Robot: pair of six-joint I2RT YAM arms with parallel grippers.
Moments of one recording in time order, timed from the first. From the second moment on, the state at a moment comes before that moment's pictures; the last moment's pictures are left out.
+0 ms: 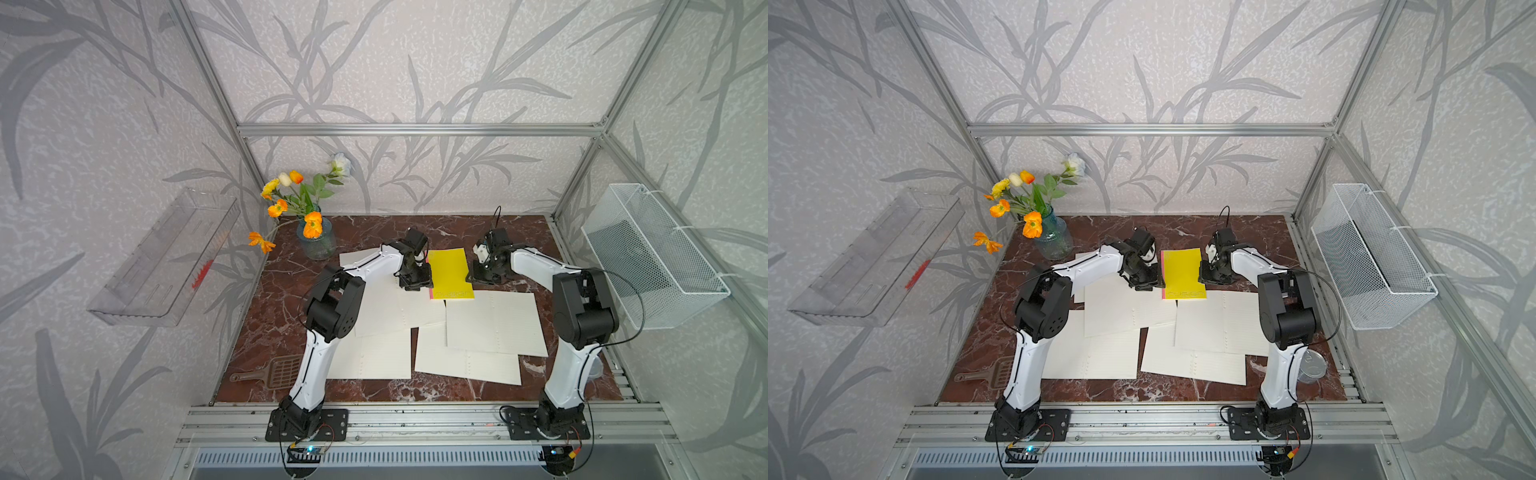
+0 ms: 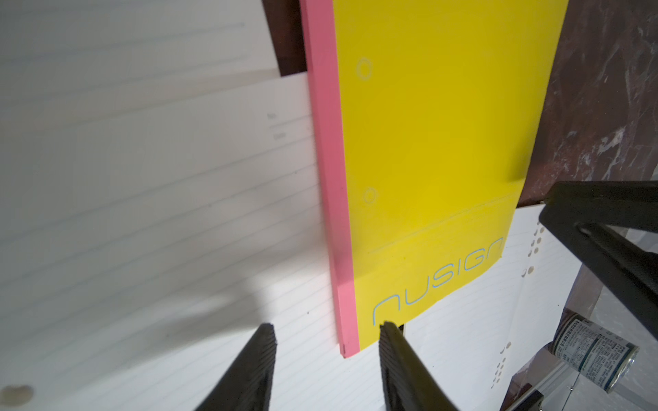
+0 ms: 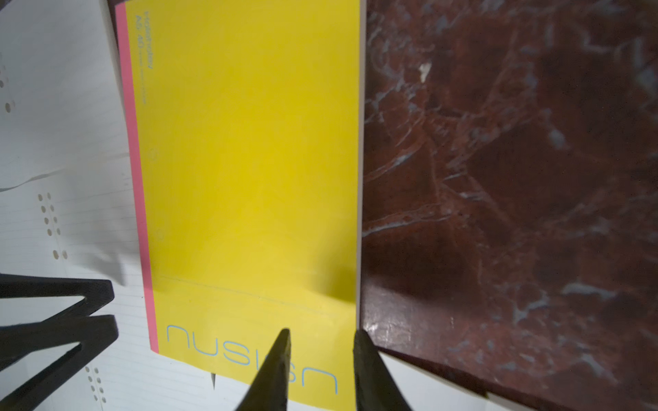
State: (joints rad) left arm -0.57 2.21 1.73 -0.74 0.33 -0.59; right arm 0.20 1.95 1.33 -0.59 -0.30 0.29
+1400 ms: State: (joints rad) left arm -0.58 2.16 1.50 -0.27 0.43 -0.80; right arm 0.22 1.97 1.27 -0.51 -0.26 0.32
